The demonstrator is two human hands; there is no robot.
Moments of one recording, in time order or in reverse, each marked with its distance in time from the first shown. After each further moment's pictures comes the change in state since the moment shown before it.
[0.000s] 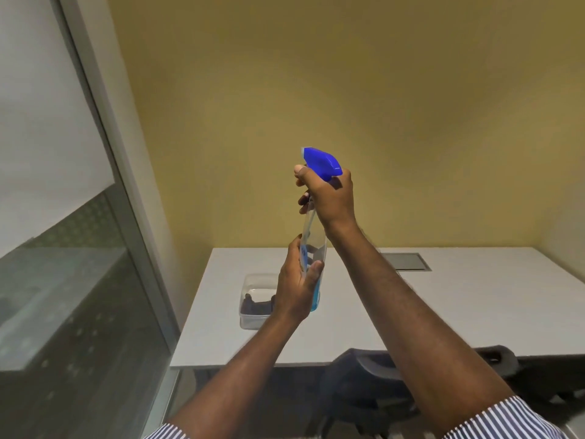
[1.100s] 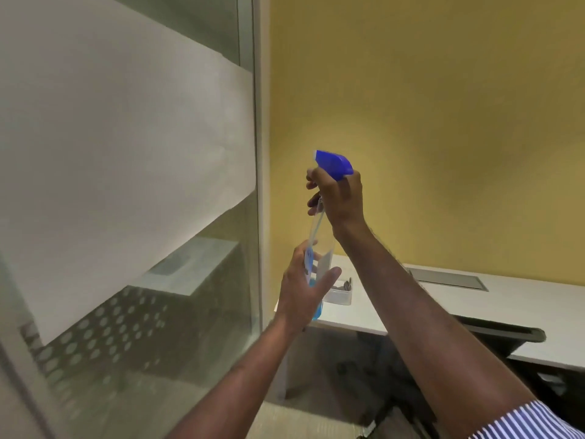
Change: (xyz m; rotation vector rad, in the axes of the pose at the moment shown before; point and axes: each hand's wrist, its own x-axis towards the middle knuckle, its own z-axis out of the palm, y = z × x) left_hand -0.359 0.150 -0.197 0.177 0.259 0.178; right_hand -0.341 -0.244 0.093 0.041 -0.171 -0.107
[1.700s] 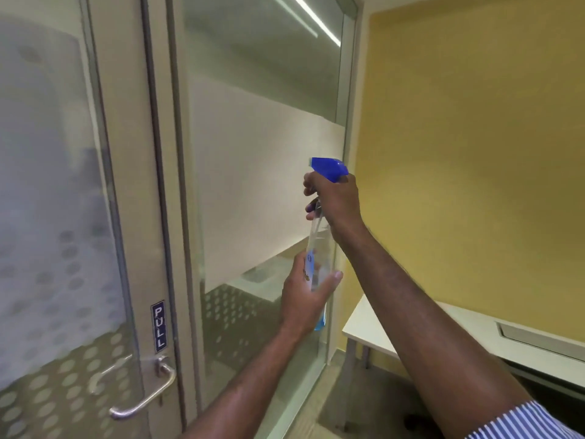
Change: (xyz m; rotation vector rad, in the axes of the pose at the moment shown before) left_hand -0.135 0.118 -0.124 0.120 0.340 -0.005; right_hand -0.126 -0.158 0.061 0.299 -0.313 0.107
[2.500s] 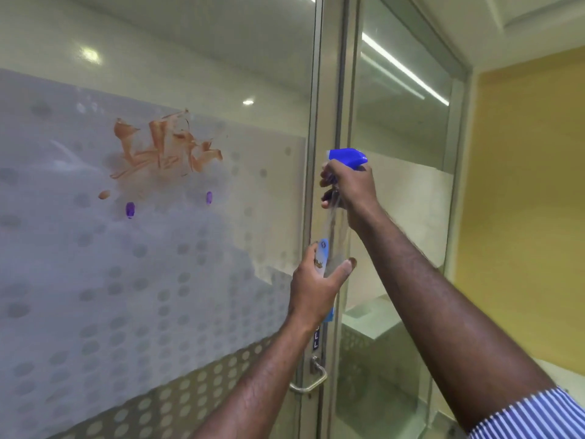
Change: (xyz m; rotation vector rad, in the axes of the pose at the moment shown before) left_hand -0.101 0.126 -0.311 0.191 0.234 0.031; right_hand -0.167 -0.170 0.252 0.230 -0.252 -0.076
